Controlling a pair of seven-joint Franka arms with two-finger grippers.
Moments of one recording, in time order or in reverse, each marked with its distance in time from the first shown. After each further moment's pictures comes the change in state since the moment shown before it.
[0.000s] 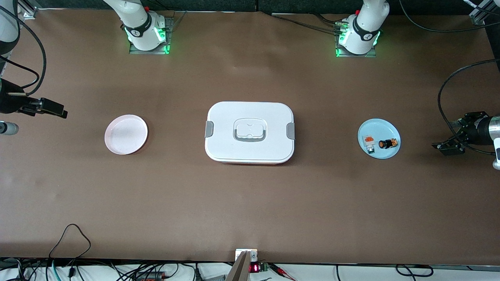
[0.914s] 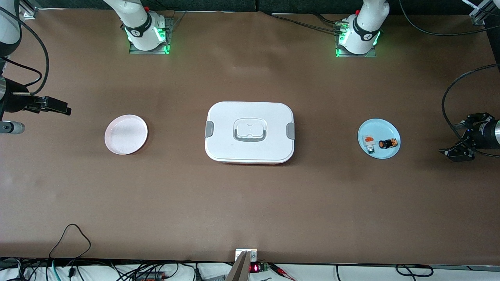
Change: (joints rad) left arm -0.004 0.030 0.003 0.074 0.028 -0.021 -0.135; right arm 0.002 0.005 0.001 -0.002 0.008 -0.042 0.000
